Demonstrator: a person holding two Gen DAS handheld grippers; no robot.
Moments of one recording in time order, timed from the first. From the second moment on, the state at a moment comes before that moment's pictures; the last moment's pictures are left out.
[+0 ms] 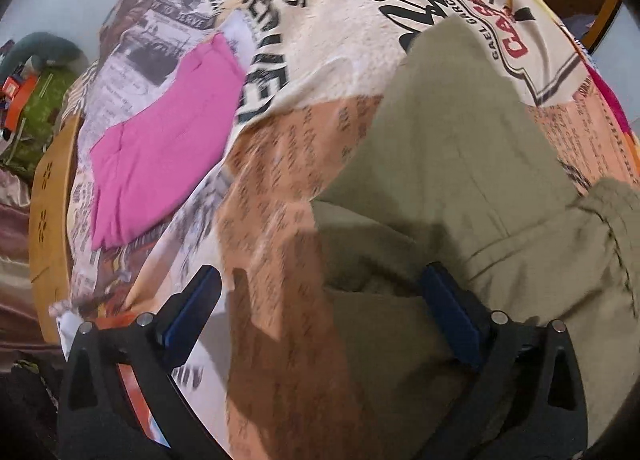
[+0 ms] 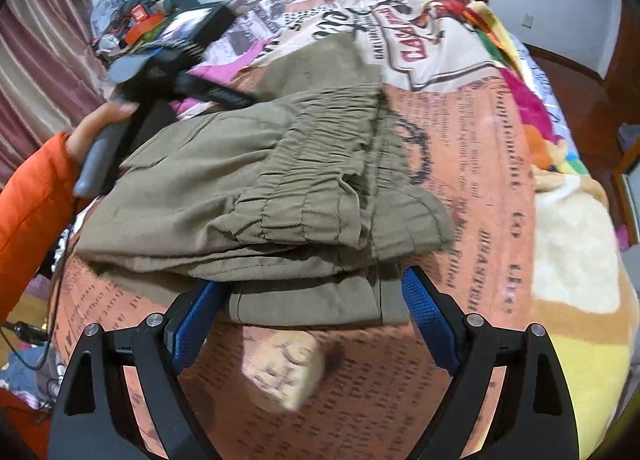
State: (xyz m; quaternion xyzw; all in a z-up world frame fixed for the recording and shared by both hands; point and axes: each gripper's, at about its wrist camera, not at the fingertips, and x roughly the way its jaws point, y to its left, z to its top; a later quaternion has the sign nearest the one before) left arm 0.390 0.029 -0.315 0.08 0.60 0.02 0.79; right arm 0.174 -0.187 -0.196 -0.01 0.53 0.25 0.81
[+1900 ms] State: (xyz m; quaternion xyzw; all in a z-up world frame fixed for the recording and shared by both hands) left arm 0.237 0.124 -0.258 -0.04 0.54 0.09 0.84; right arm 0.188 -0.197 -0.196 0.04 0.51 0.21 0.83
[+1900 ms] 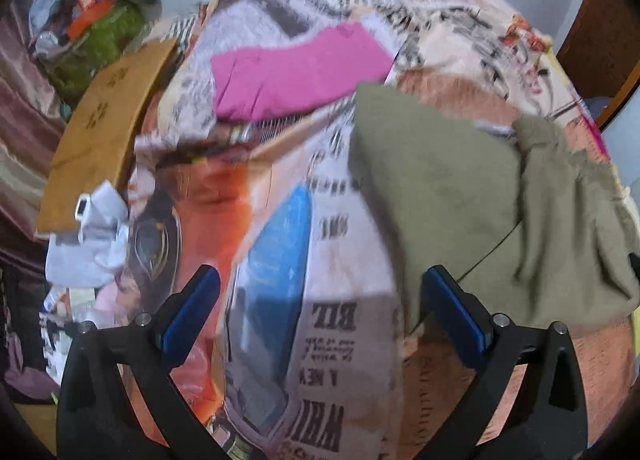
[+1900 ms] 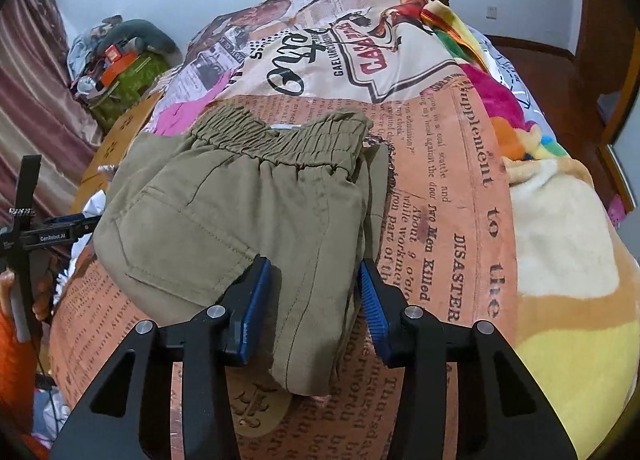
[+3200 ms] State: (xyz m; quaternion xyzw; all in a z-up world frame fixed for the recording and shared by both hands) left arm 0.342 -0.007 -0.279 0.05 0.54 -0.06 0.84; right arm 0.274 -0.175 -0.209 -0.07 0.49 0.24 0.83
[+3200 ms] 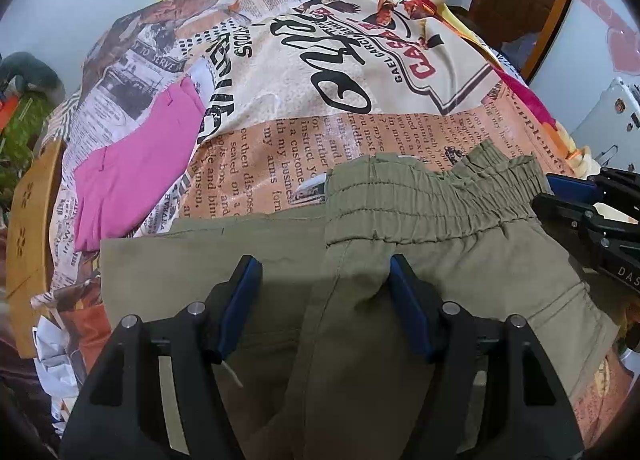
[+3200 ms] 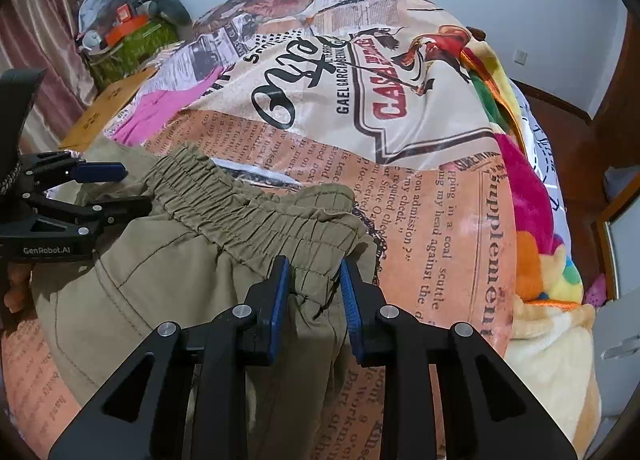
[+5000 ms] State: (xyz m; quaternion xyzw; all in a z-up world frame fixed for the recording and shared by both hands) left arm 0.308 0.071 -0.276 -0.06 0.55 -0.02 0.83; right arm 0.266 -0.201 -0.226 0.13 0.54 0.27 0.79
